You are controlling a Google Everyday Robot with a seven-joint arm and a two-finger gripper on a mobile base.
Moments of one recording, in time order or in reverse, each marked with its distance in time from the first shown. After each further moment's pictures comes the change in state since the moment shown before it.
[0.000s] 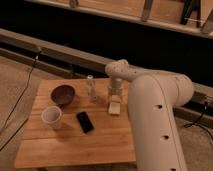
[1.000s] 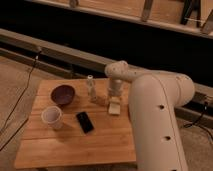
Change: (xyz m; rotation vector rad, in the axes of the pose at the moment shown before) arm 0.013 -0.002 0.001 0.016 0.010 0.010
